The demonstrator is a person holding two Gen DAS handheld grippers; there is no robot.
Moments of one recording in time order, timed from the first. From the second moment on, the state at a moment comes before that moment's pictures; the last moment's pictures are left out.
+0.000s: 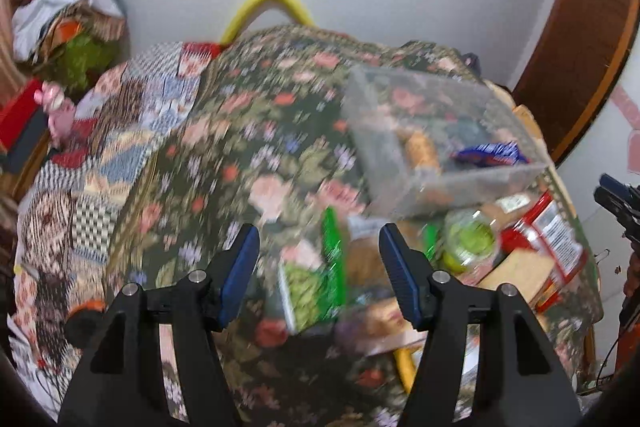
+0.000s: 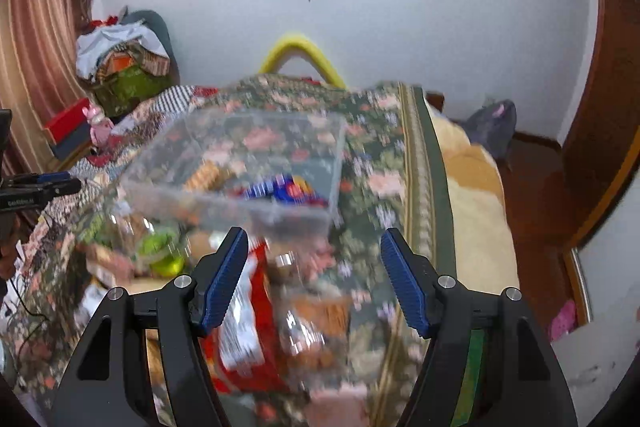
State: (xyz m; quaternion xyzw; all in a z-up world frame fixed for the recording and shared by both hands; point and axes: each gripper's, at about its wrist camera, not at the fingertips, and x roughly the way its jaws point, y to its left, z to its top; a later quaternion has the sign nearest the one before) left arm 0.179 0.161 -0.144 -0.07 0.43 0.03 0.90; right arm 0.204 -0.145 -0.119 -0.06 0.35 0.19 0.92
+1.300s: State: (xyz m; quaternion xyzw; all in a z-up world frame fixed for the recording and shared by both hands) left arm 0.169 0.150 -0.196 -0.07 0.46 0.04 0.88; right arm 0.187 -0.149 -0.187 -0.02 0.45 0.20 0.87
